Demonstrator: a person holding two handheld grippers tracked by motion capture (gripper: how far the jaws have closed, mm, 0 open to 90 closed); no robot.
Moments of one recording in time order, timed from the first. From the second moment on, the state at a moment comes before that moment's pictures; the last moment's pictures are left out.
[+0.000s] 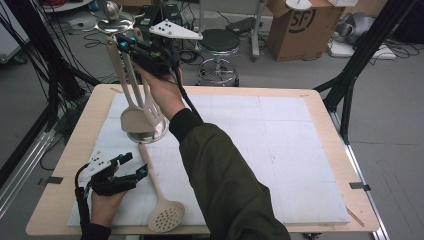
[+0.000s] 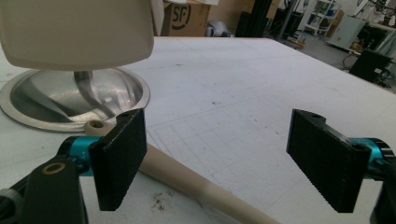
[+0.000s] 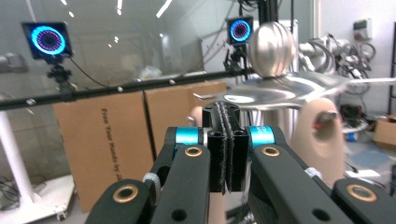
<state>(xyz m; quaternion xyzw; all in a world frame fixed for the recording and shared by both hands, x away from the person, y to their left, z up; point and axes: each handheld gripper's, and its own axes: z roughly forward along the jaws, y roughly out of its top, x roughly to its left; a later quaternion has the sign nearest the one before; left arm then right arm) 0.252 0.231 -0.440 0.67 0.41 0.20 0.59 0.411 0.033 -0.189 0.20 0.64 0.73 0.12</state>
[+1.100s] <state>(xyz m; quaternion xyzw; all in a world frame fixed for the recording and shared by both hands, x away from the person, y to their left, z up) 0.247 0.239 -0.440 0.66 0.42 0.20 0.59 0.407 0.064 -0.192 0.21 0.64 0.73 0.12</state>
